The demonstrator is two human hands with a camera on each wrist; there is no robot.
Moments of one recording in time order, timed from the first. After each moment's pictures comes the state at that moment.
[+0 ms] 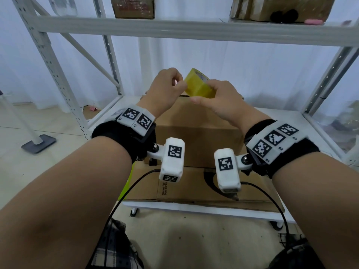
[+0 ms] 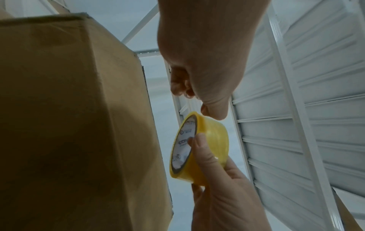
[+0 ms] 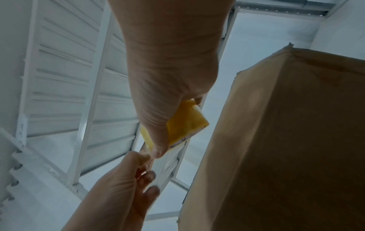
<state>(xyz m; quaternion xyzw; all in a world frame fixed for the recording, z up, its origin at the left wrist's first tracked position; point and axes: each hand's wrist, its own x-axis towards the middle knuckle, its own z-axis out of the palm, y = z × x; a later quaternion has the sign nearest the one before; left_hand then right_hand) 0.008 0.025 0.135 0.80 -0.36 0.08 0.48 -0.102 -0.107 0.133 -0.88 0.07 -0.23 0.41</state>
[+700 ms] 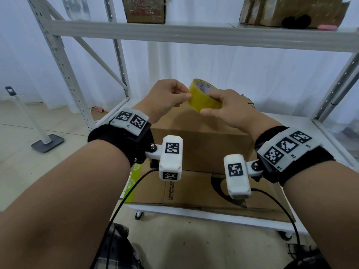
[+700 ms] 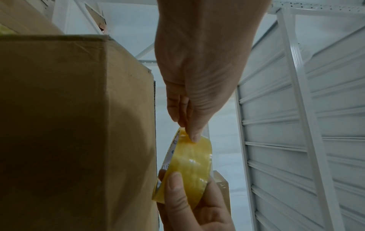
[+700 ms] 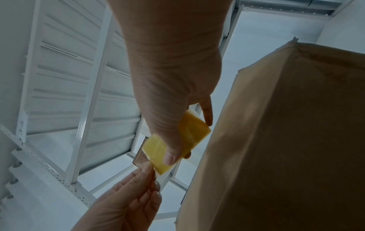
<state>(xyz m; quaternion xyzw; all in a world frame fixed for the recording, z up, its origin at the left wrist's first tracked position) 0.016 0.048 0.131 0.74 -0.35 -0.05 0.57 -0.098 -0.108 0.131 -0.92 0.01 -0.19 0.34</state>
